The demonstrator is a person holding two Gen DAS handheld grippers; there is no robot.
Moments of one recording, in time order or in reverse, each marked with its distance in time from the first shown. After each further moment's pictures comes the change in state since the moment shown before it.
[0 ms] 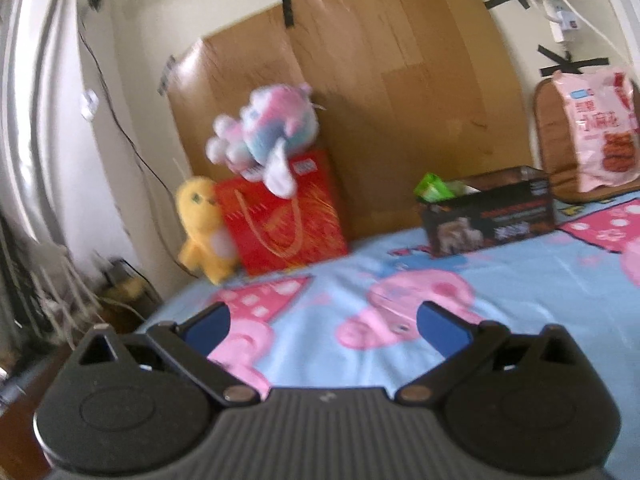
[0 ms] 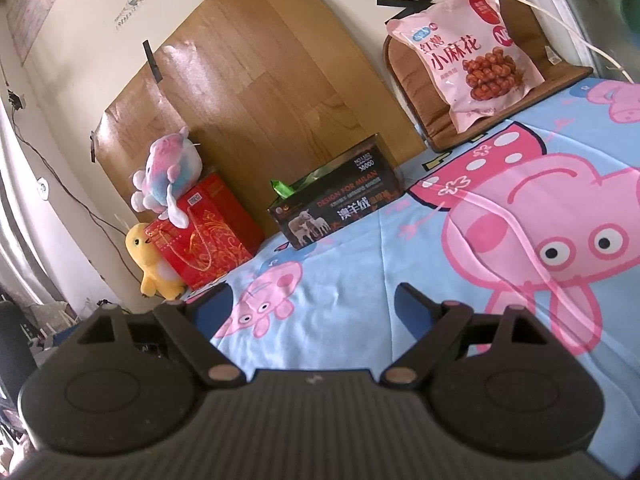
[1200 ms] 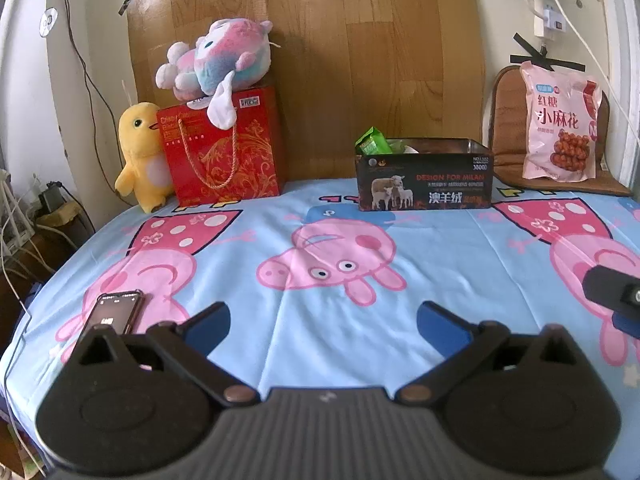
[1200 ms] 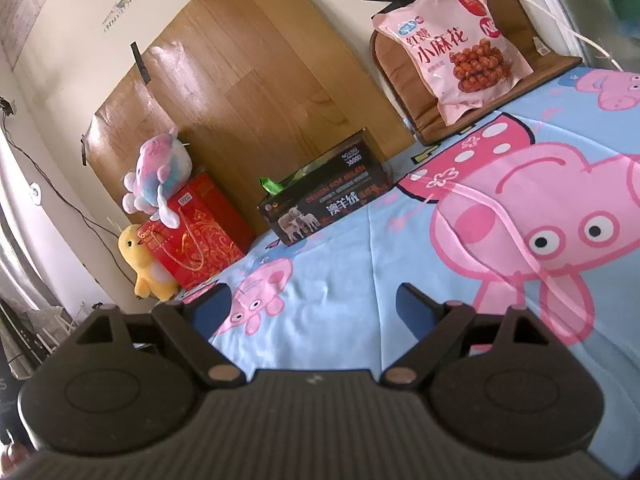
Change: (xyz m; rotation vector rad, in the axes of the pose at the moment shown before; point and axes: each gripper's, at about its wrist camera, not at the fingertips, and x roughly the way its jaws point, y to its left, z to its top) left arm -0.003 -0.007 -0.003 -0.117 0.183 -0.195; right arm -0.001 -0.003 -0.002 0.021 0.010 -0.019
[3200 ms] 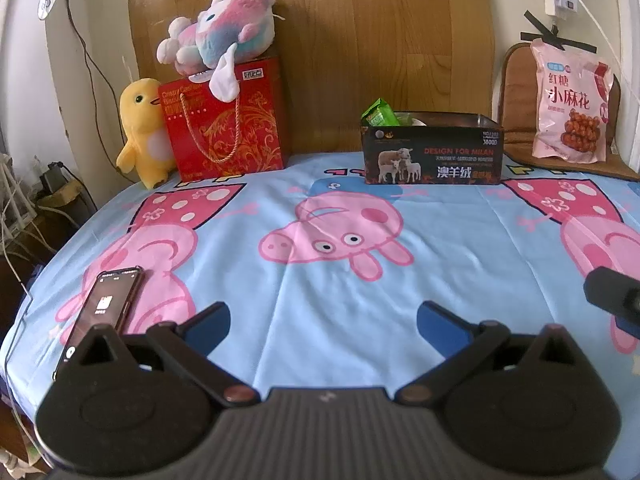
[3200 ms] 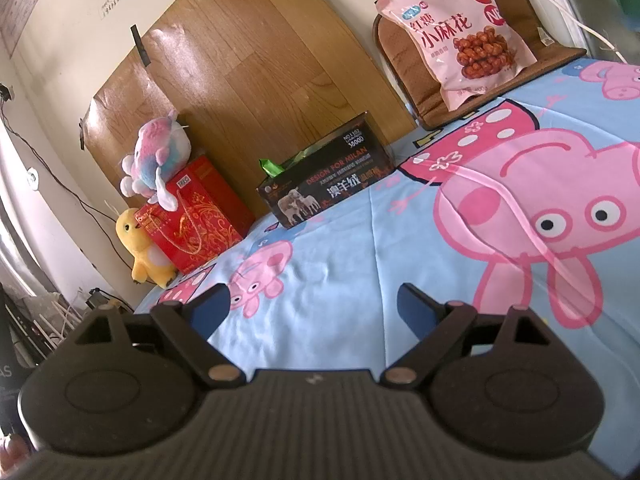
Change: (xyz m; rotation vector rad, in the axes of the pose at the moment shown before) left arm 0.011 -0.001 -0.004 -0.004 0.071 0.023; right arm 0.005 0.002 -0.006 -0.007 0.041 -0.008
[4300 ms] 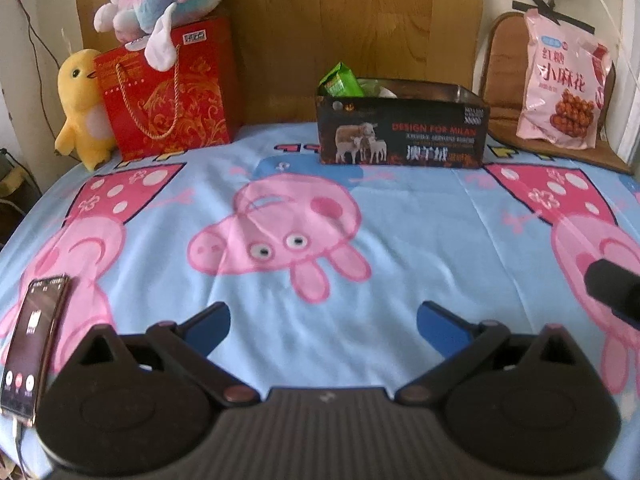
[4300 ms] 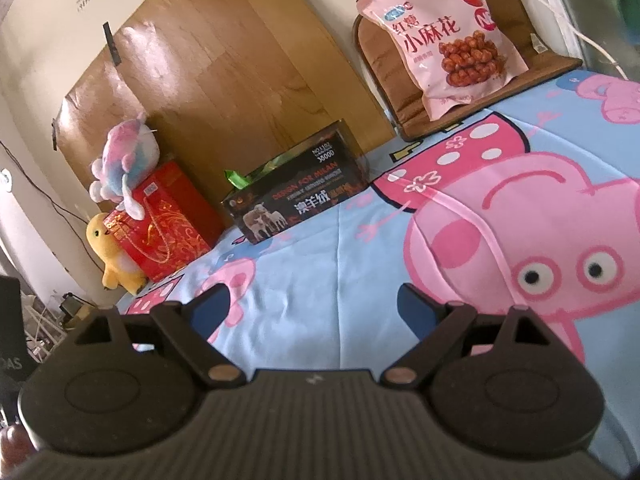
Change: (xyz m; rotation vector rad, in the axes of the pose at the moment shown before) left arm 0.061 -0.024 0.036 -0.003 0.125 -0.109; right arm 0.032 -0.018 0.036 -0.042 0.022 -0.065
